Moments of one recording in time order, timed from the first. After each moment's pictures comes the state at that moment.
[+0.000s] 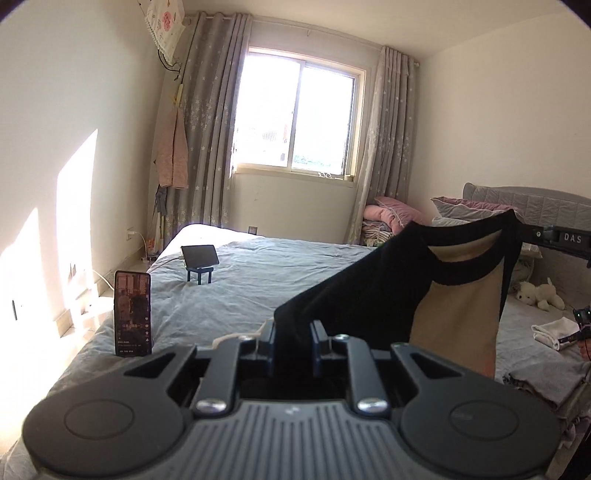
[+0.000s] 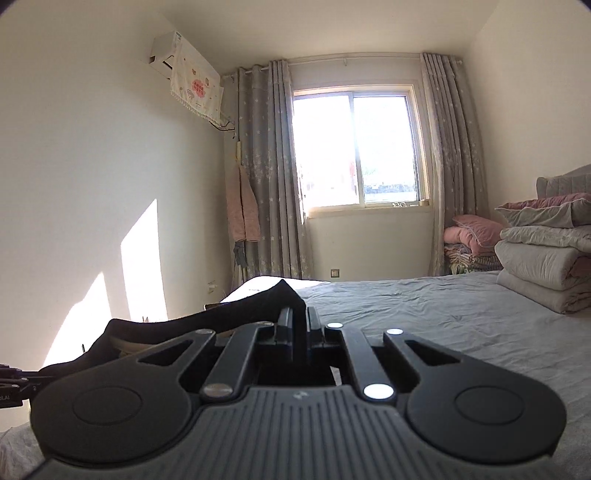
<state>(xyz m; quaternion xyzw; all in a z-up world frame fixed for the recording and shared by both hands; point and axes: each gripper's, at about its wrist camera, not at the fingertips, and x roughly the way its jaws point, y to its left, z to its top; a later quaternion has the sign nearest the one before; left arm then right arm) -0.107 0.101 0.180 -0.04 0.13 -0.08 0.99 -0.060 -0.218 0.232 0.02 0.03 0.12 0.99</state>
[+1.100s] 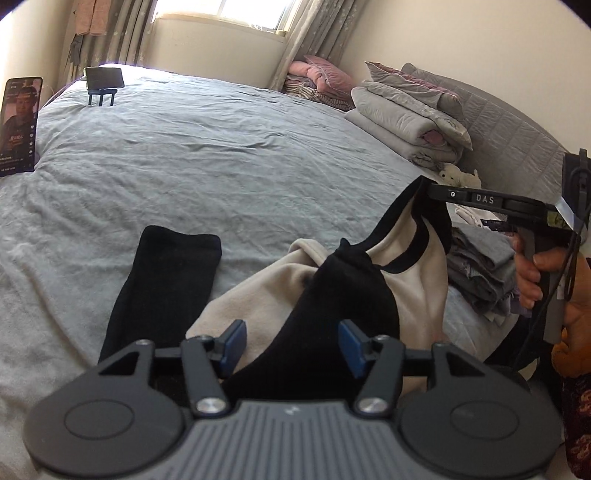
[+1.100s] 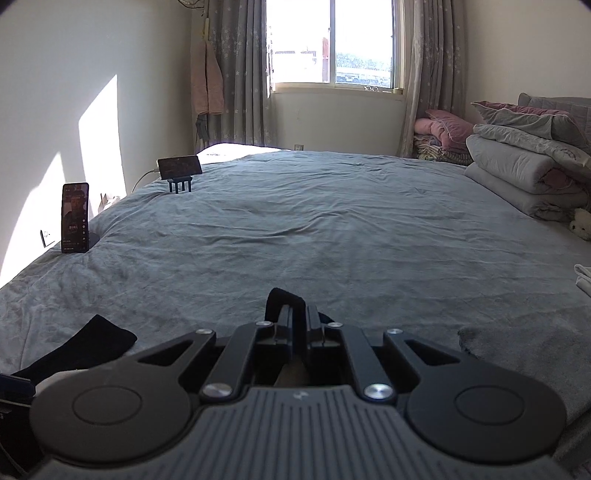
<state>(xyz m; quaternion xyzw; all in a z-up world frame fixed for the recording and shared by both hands) -0.087 0.059 0.042 -0.08 0.36 -0.25 0.89 -0.030 -0.230 0.092 -0.01 0.24 0.06 0.97</state>
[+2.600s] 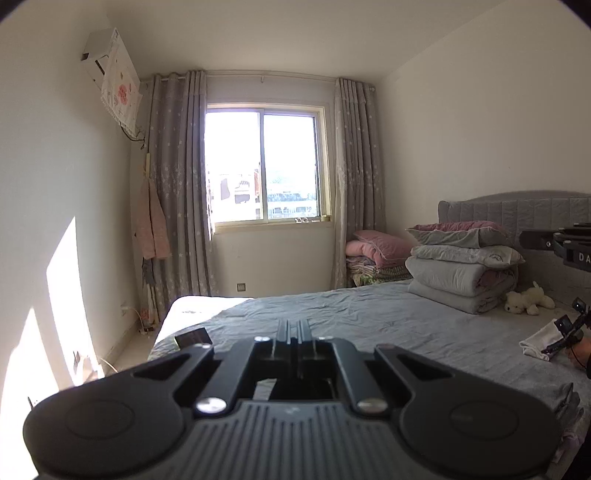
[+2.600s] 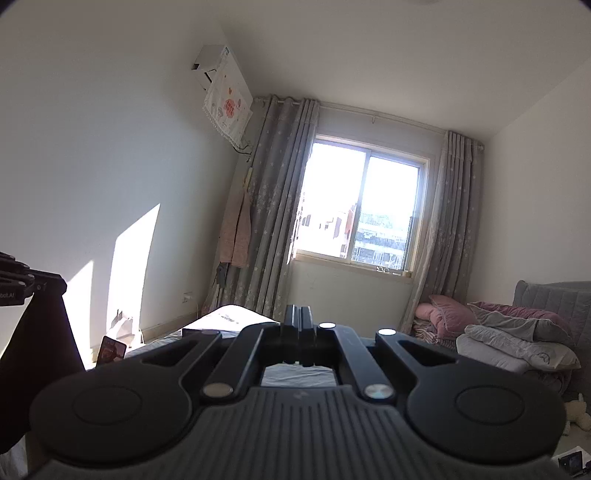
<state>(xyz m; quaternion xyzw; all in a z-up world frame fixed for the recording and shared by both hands) -0.114 0.069 0.277 0.03 0.09 -0.11 0.99 -0.119 -0.227 0.297 -0.10 0.01 0.11 0.99</state>
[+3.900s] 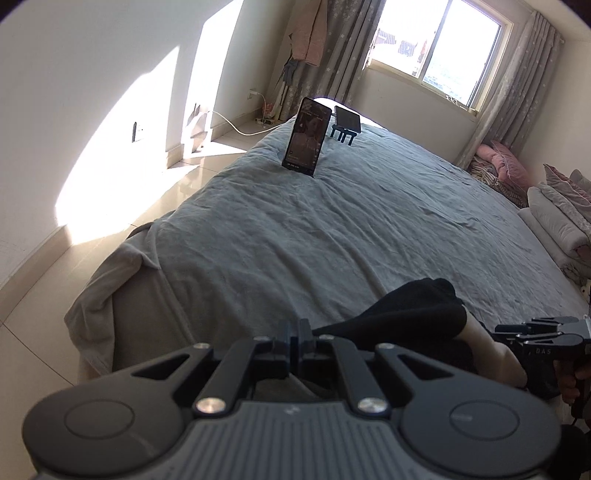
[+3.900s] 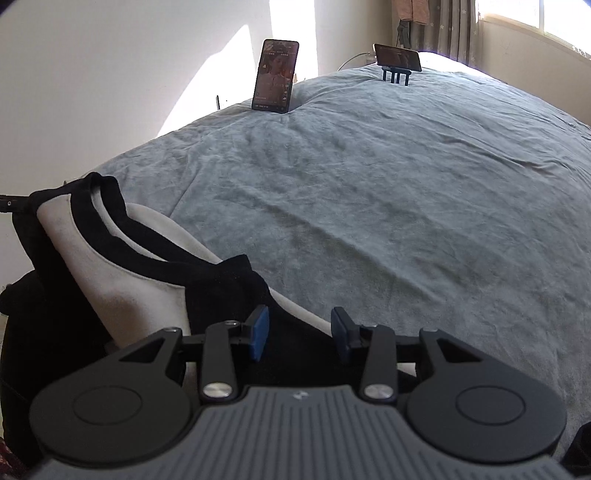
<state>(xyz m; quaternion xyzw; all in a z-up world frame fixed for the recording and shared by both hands) -0.217 0.241 0.067 -0.17 0.33 0.07 0.93 -0.026 -0.108 0.029 -0.11 0.38 0.37 0.84</state>
